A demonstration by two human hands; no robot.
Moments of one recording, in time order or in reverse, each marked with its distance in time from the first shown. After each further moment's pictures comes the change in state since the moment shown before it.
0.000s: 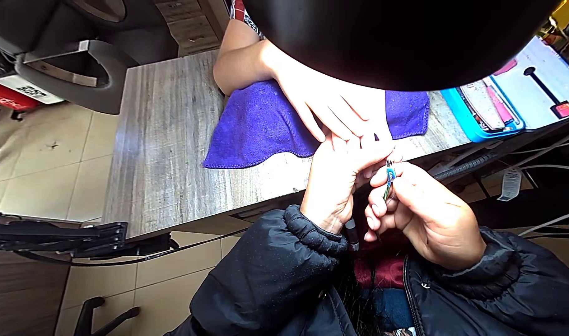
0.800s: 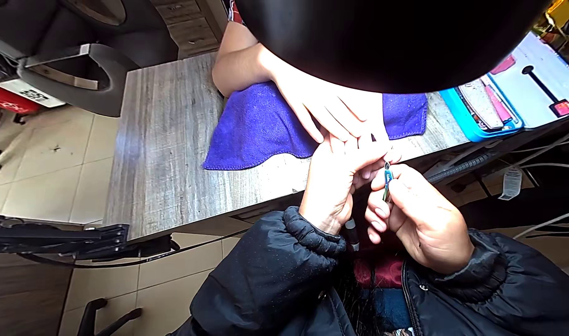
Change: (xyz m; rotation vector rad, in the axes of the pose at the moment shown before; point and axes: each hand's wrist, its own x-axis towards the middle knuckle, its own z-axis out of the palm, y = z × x) left_hand 0.000 0.000 0.000 -0.008 0.001 -0.007; right_hand -0.005 0.008 0.006 -0.029 0.026 -0.055
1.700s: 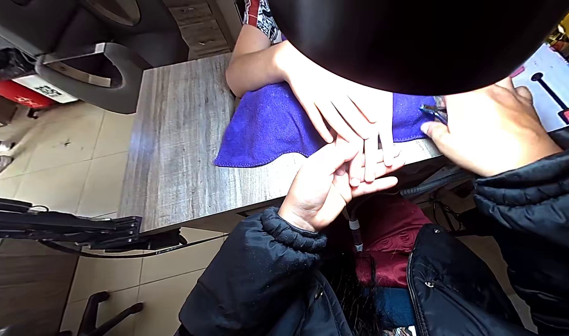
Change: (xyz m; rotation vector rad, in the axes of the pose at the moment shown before) left_hand -0.008 0.020 -0.031 -0.183 -0.260 -0.186; right_hand 0.086 -0.084 -0.045 -1.939 0.180 0.144
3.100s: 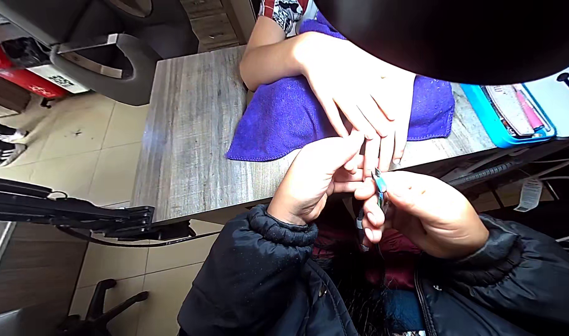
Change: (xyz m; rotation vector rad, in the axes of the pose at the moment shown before) left_hand -0.011 0.020 -0.010 0.420 0.100 0.108; right_hand -0.070 -0.061 0.056 2.048 -0.620 -0.363
